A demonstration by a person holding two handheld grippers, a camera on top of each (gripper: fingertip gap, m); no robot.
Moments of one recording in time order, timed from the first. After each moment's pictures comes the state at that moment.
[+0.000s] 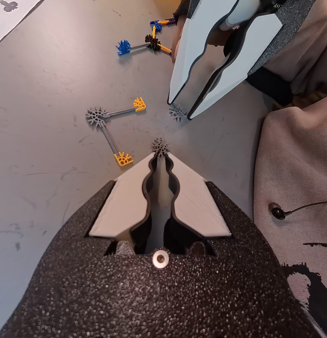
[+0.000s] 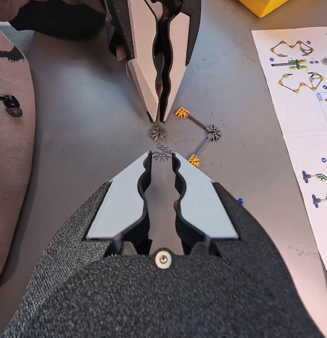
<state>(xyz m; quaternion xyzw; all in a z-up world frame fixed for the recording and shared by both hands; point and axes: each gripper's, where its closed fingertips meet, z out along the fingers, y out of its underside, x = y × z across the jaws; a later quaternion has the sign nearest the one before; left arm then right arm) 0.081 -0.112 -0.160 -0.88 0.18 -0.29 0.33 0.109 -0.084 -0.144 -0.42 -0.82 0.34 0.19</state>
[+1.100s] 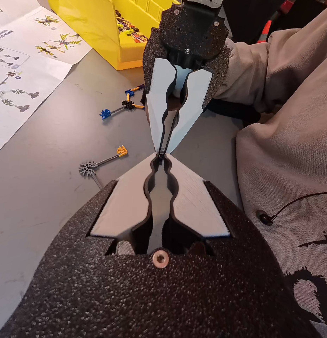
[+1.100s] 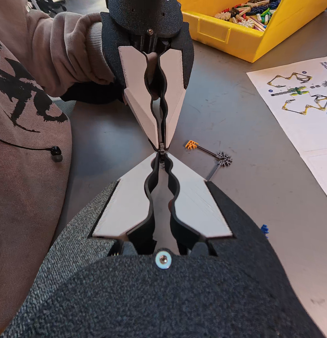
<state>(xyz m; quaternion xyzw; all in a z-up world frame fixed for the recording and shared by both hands) 0.103 -0.103 -0.113 -0.81 0.24 -0.31 0.44 0.095 -0.107 -0.120 -0.43 -0.75 0.46 0.18</state>
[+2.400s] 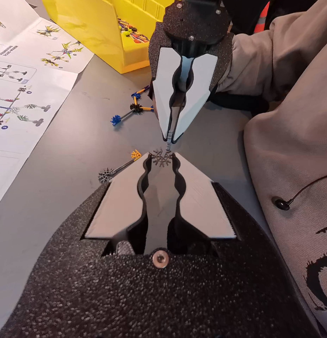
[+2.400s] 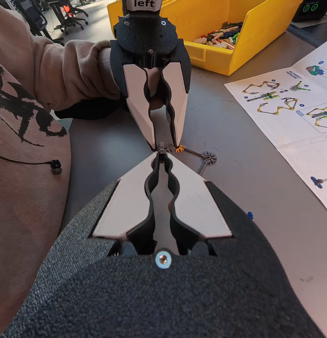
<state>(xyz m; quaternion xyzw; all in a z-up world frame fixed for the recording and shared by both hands) 0.090 -0.088 -0.116 -0.80 0.28 -0.29 0.45 0.095 -0.087 -0.108 -0.45 -0.71 0.50 0.21</state>
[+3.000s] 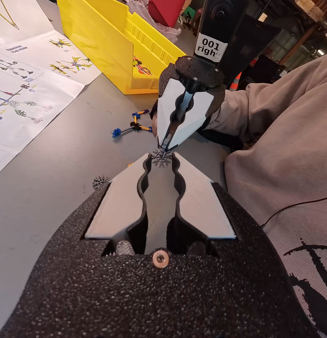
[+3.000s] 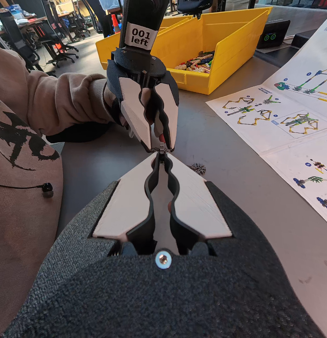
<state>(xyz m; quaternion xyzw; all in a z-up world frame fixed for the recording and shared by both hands) 0.086 -0.079 -0.095 -0.78 0.19 -0.38 0.47 0.082 -0.078 -0.095 -0.48 -0.66 0.52 0.25</state>
